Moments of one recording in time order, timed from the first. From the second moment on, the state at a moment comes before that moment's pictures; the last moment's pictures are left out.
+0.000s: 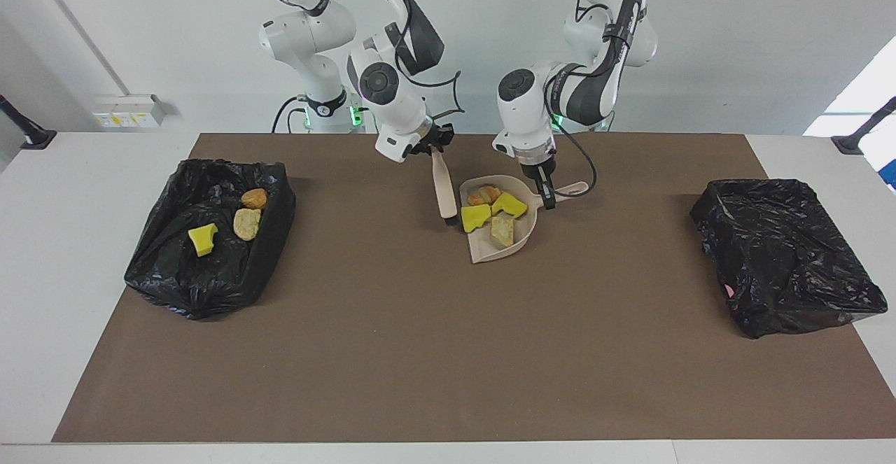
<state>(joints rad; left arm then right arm) -0.66 0.02 0.03 -2.26 0.39 2.13 0.74 0.40 -0.10 0.12 -2.21 0.43 1.85 0.19</state>
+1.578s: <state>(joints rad) -0.17 -0.04 0.05 -1.95 0.29 1.98 1.26 0.81 -0.03 0.15 -2.26 0.28 2.14 0.74</state>
